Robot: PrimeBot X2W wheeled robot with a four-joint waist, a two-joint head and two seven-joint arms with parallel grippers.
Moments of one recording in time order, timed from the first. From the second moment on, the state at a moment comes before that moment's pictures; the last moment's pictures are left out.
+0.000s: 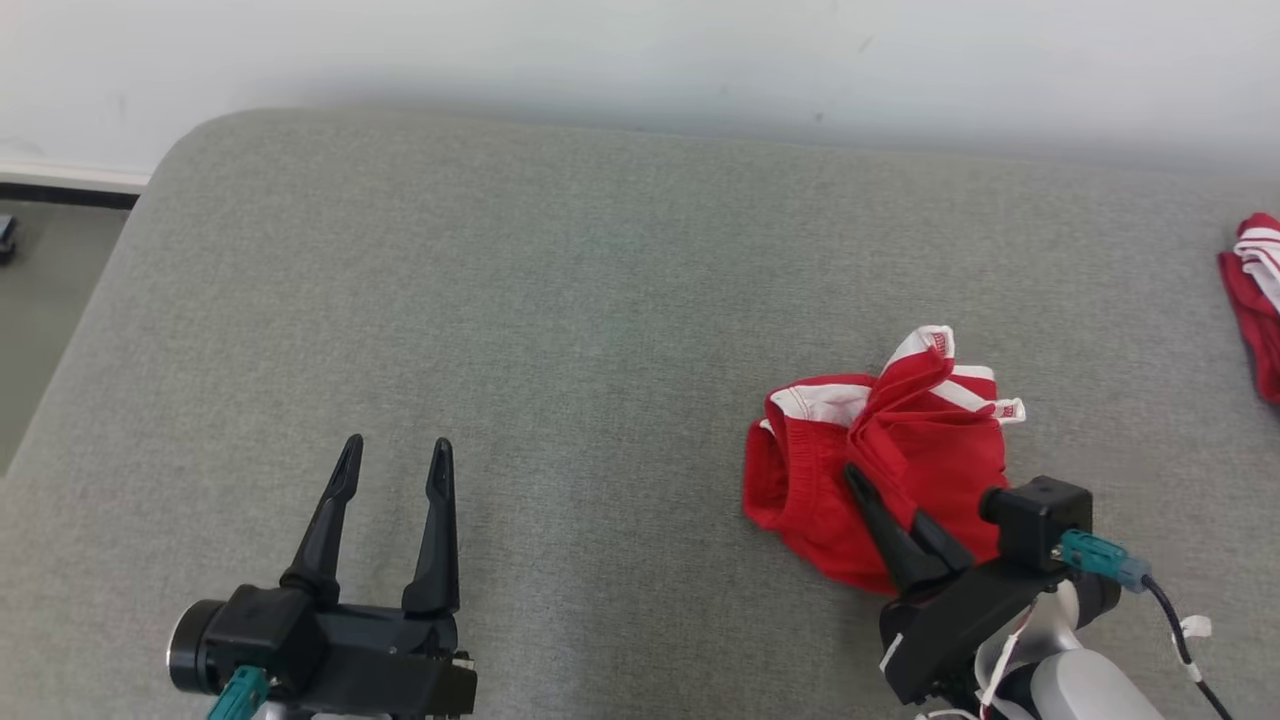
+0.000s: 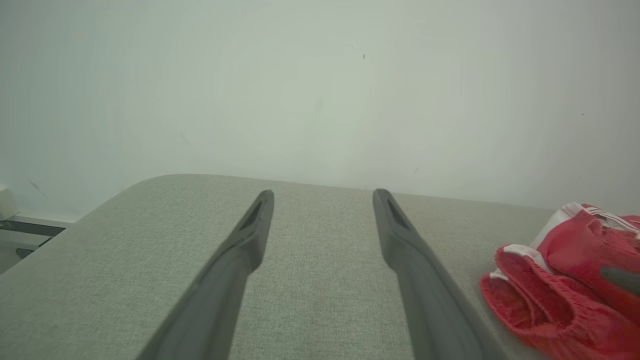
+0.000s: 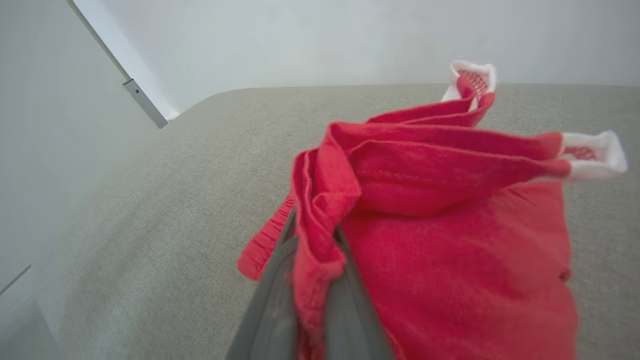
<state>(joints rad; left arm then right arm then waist) -0.13 0.05 -0.12 0.07 -0.22 -0.10 -0.26 -0.23 -0.25 0.35 0.16 0.48 0.13 0.06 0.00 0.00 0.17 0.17</state>
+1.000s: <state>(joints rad) -0.10 0.05 -0.03 0.05 -0.17 -0.10 -0.26 -0.08 -0.23 0.11 0.06 0.43 0.13 -0.16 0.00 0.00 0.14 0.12</state>
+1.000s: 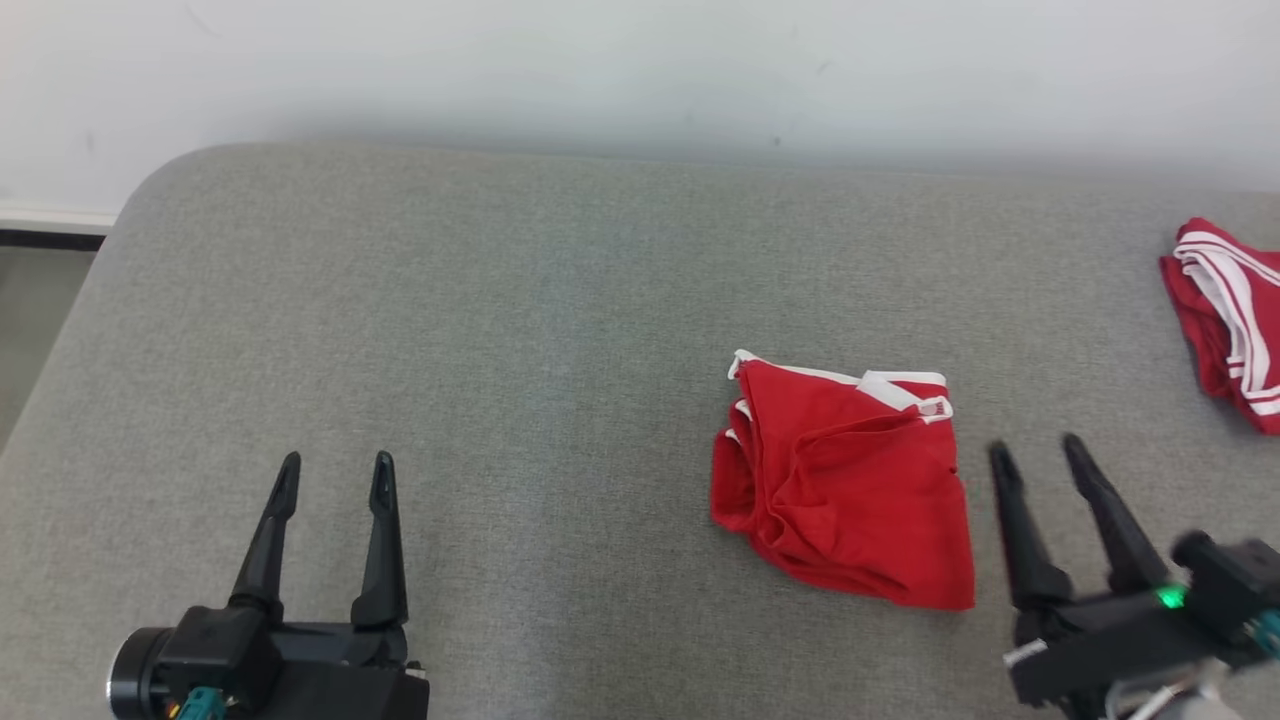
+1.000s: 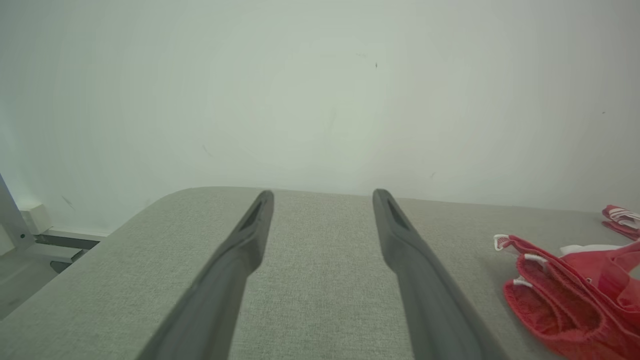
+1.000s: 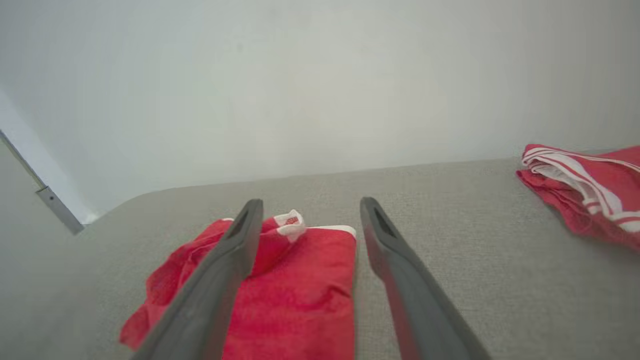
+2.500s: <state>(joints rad) -0.13 0.05 -0.07 0.06 -0.16 -0.11 -0.26 -0.53 -0.11 0.16 0.82 0.34 0.13 -0.26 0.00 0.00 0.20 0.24</state>
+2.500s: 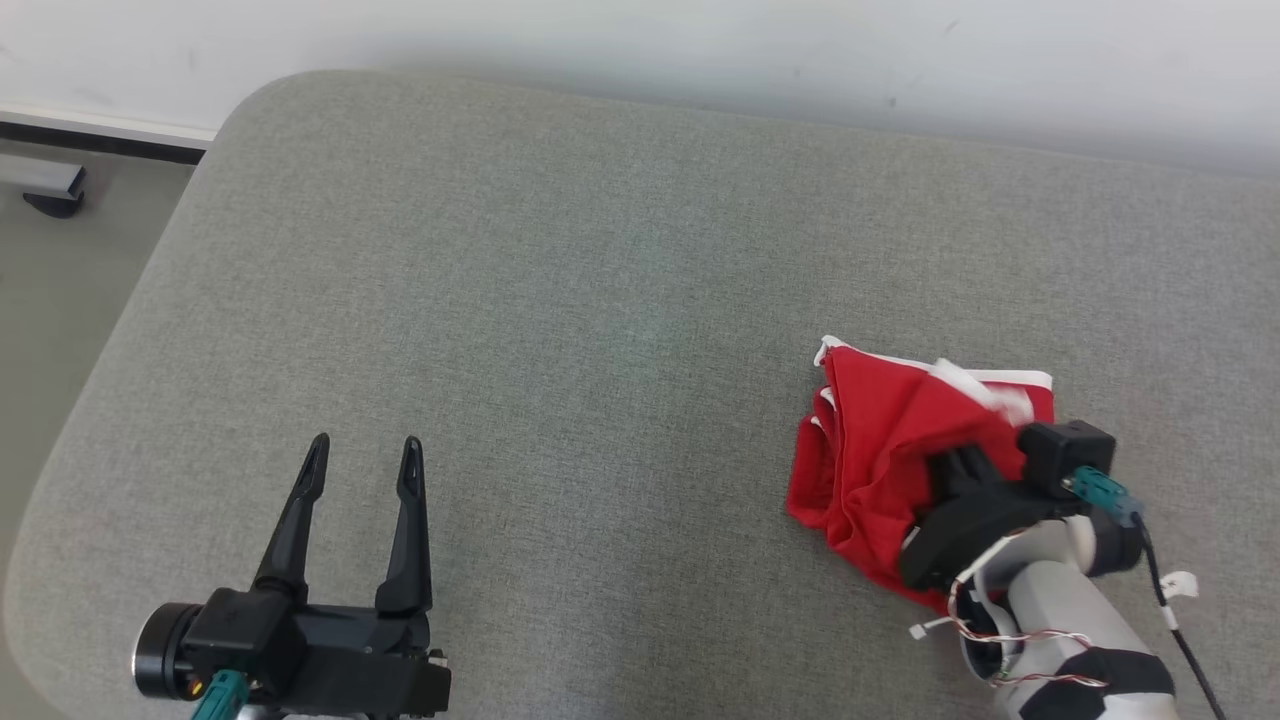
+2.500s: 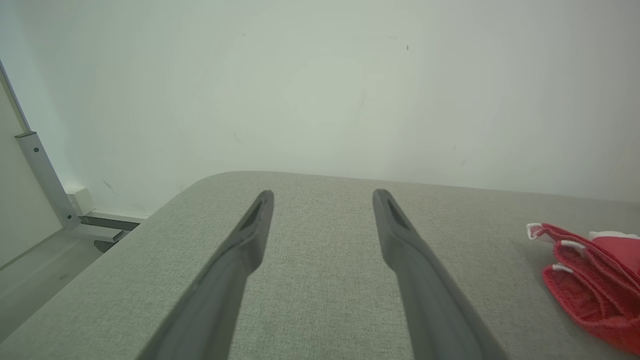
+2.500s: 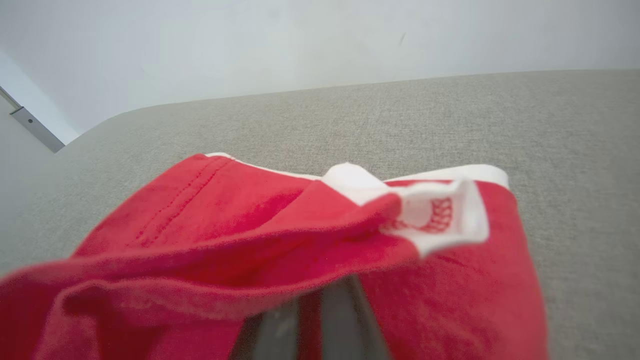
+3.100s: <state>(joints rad) -0.14 0.05 -0.10 0.06 -0.18 -0.09 -0.26 -0.52 -0.05 0.37 0.73 0.38 0.13 -0.26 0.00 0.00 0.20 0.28</state>
